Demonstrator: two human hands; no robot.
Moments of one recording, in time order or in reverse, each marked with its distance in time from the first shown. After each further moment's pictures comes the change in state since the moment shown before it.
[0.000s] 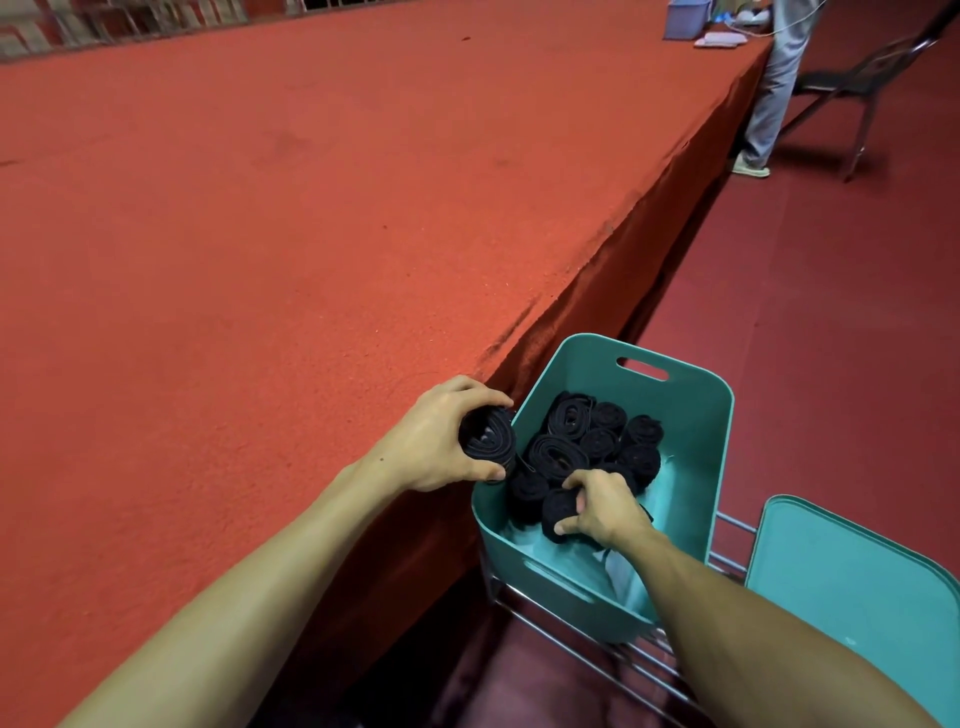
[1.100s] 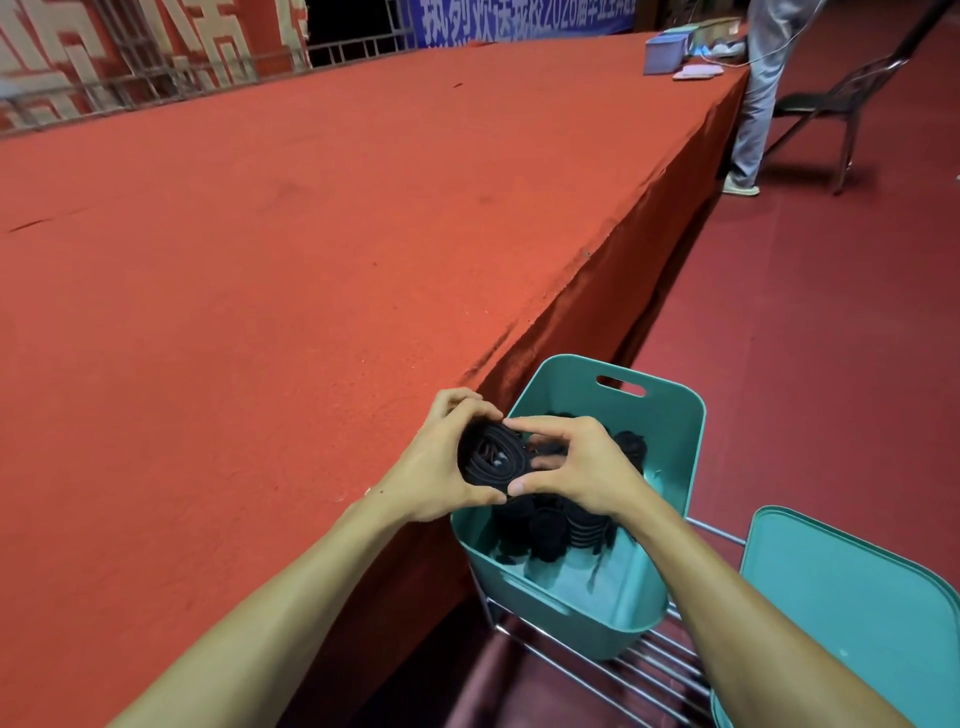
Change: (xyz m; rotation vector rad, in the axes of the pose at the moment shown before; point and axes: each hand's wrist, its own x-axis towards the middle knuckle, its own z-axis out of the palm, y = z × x) left_hand 0.004 0.013 0.027 -0.179 0.130 0.072; right_hand -0.046 -0.067 -0.077 0.505 0.043 -0.527
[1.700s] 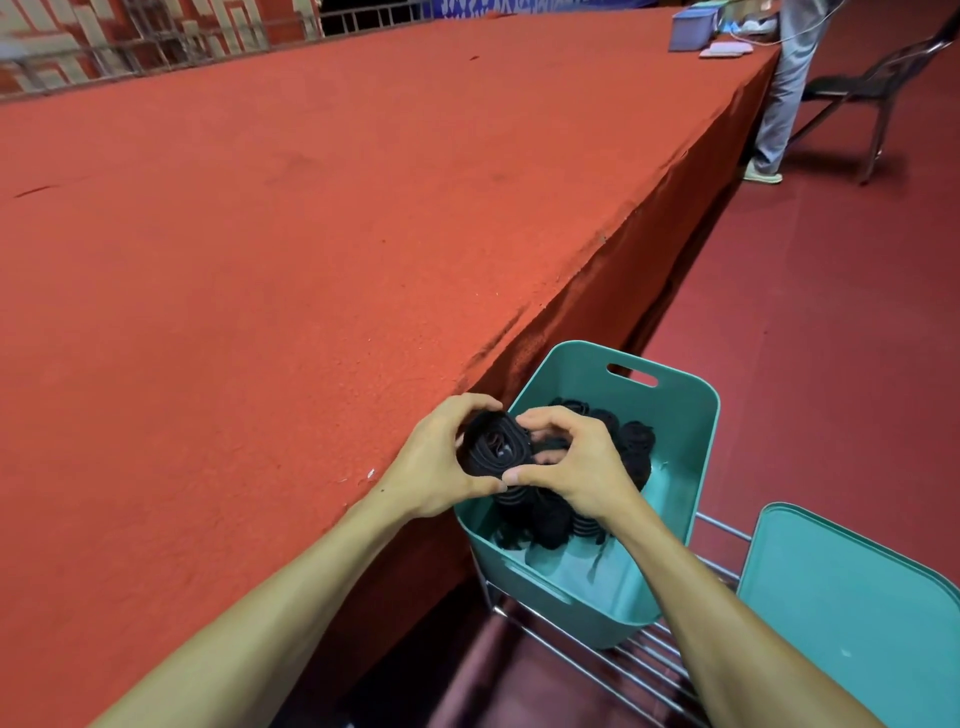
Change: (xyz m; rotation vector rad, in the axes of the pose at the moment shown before) left_hand -0.013 -0.008 0.009 -0.128 0.063 -0.127; right_hand 0.000 0.015 0.026 0.115 0.159 0.003
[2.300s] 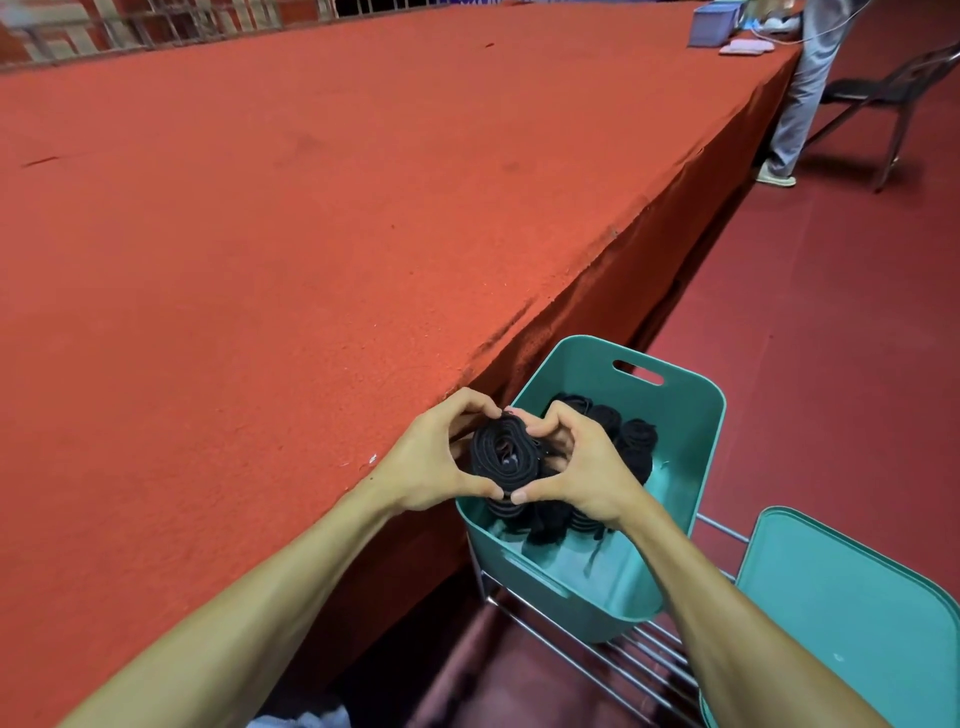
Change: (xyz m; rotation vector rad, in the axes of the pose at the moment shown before) left_hand -0.006 -0.010 -0.001 -0.259 -0.072 -0.071; right_hand -0.005 0.007 -0.008 0.160 -0.228 0.054
